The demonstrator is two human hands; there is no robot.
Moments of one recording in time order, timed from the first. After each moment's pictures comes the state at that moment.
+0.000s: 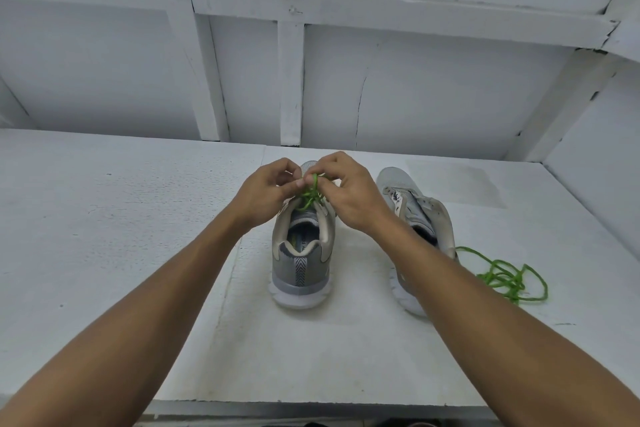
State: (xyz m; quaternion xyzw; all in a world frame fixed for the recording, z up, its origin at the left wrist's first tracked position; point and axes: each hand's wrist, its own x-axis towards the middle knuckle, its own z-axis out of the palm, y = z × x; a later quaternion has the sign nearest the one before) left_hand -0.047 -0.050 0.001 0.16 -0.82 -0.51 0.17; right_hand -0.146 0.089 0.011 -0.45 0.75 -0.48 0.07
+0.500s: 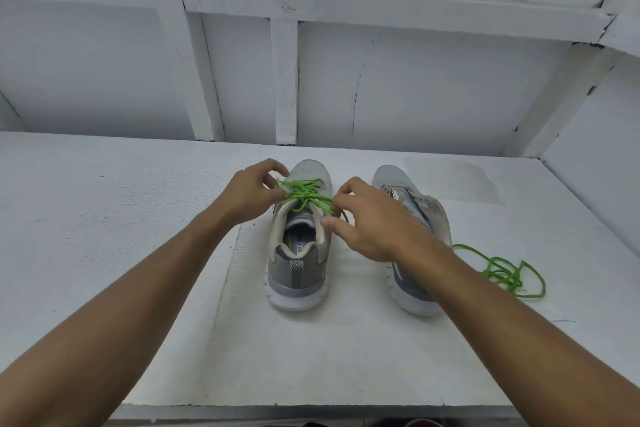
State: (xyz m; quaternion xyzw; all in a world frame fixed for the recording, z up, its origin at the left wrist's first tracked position) left_hand -0.053 -0.074 -0.008 0.23 -0.88 -0.40 0.13; right_hand -0.136 0.142 0.019 -0.50 0.86 -0.14 0.04
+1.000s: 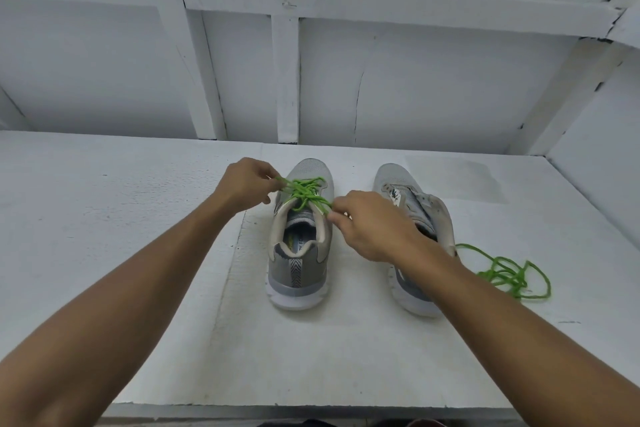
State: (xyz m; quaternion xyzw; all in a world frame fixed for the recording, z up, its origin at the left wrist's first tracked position) left_hand -0.060 -0.079 0.001 0.30 -0.87 -0.39 0.10; right_hand -0.134 0.134 0.013 -0.48 0.87 -0.10 0.06
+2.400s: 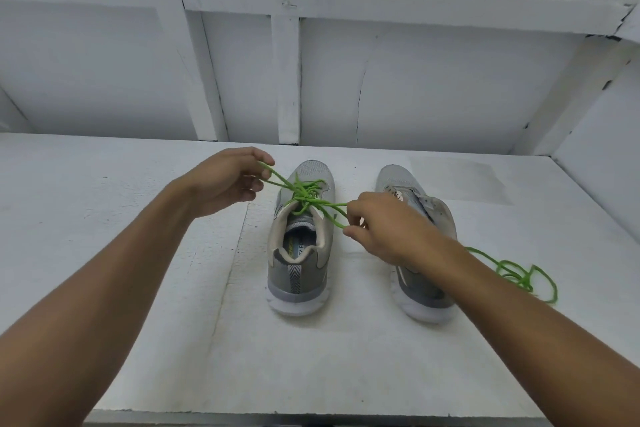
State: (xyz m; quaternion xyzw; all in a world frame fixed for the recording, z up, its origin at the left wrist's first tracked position) left_hand -0.039 -0.100 0.029 0.23 -0.66 -0.71 0.04; right_hand -0.148 0.149 0.017 -0.50 0.86 -0.09 0.05
